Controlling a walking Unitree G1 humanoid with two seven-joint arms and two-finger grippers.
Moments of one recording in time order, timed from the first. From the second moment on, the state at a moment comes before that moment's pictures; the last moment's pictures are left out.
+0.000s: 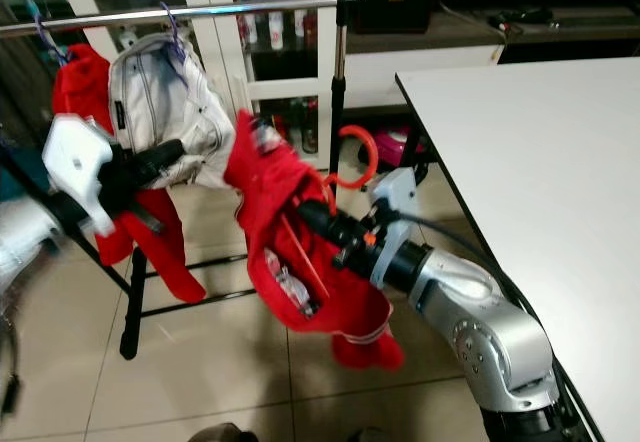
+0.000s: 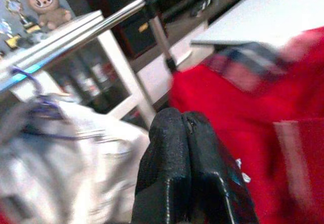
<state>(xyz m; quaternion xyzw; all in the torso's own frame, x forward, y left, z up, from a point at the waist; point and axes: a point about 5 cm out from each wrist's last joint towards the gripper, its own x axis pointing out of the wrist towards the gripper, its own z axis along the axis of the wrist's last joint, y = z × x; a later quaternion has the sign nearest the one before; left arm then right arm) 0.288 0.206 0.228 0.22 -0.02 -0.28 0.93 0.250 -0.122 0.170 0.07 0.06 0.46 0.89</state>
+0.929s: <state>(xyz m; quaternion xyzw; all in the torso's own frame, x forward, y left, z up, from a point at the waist) 0.292 0.207 0.230 0.24 0.01 -0.31 0.92 0.247 -0.120 0.173 0.05 0.05 0.46 0.88</state>
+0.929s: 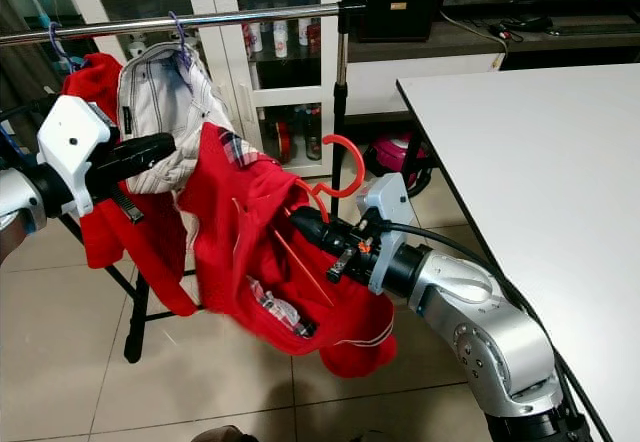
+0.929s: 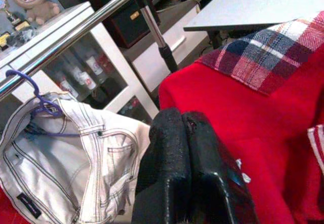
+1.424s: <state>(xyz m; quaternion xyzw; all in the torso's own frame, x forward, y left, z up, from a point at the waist) 0.247 0.142 0.143 -0.01 0.05 -0.44 0.89 0.280 -0.124 0.192 0.11 0.01 0.34 0.93</state>
